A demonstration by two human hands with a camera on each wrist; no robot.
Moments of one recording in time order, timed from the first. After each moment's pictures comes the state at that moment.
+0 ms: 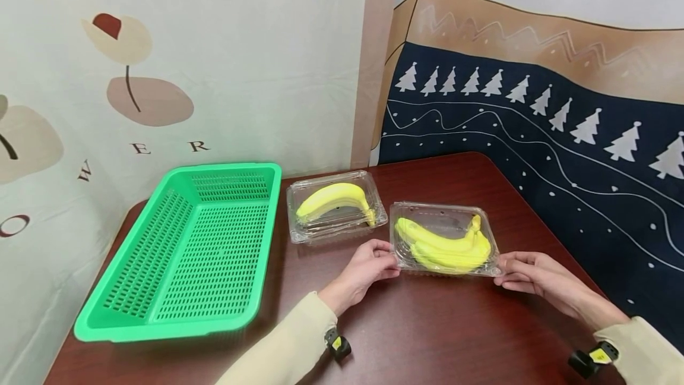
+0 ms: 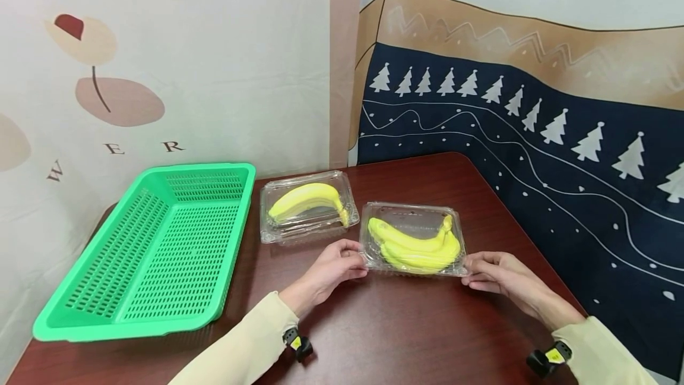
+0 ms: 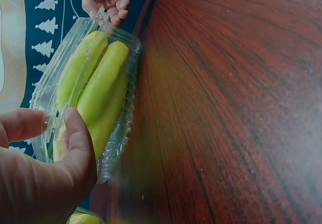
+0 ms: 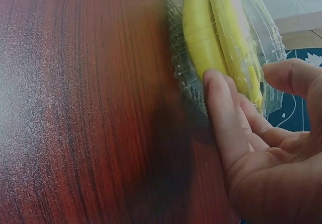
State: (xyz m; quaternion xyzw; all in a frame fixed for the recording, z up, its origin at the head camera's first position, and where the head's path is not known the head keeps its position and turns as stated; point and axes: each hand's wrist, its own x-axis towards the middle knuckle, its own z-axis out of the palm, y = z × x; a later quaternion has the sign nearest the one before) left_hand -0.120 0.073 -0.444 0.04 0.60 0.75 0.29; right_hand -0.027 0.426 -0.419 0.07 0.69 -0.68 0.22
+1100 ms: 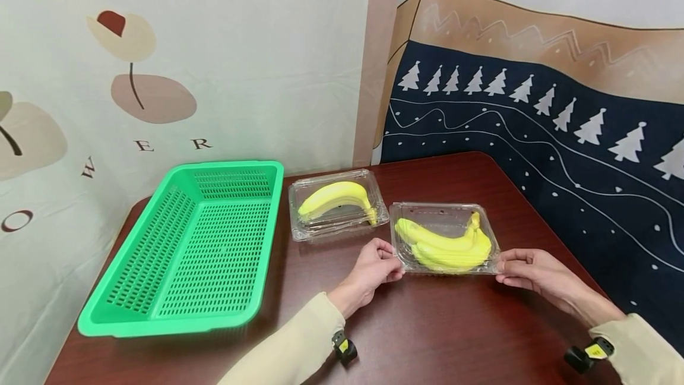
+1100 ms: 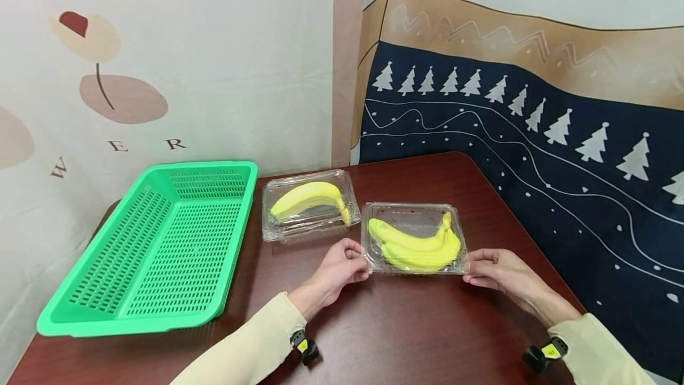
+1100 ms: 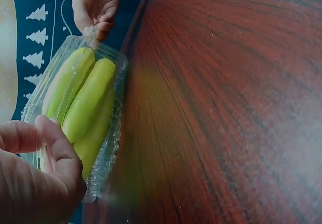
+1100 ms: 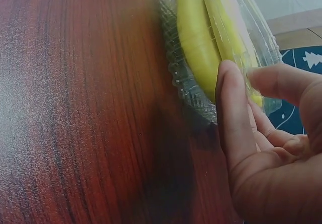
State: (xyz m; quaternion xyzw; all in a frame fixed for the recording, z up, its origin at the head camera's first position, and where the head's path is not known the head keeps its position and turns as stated) left_hand -0.112 0.084 -0.446 0.01 0.60 0.76 0.25; right_hand -0.032 0.423 -0.421 0.08 0.72 -0.66 0.20
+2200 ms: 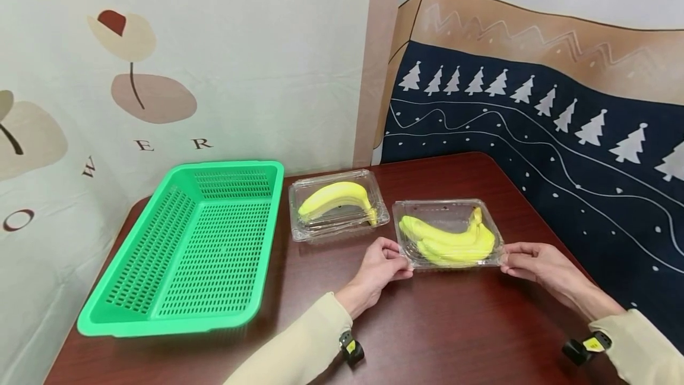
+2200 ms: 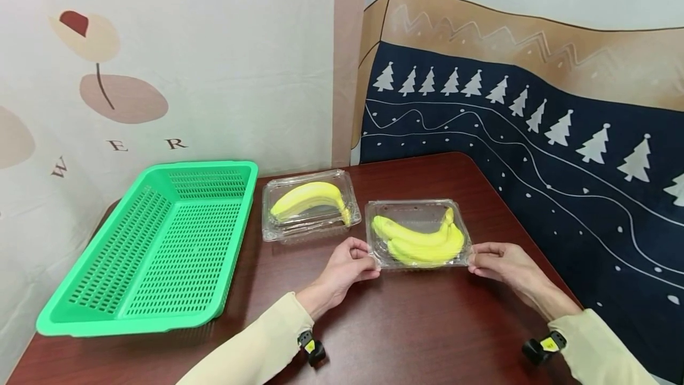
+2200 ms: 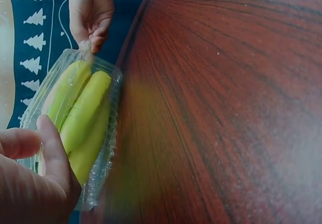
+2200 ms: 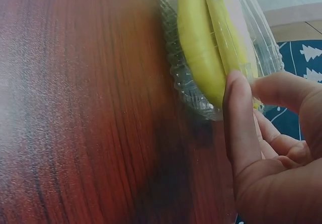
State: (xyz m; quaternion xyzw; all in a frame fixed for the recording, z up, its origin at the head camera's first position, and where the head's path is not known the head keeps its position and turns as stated) left_hand -0.108 0.096 -0.446 0.00 0.58 0.78 0.24; right_hand -0.039 0.426 -0.420 0.13 0.75 -0.64 0.14
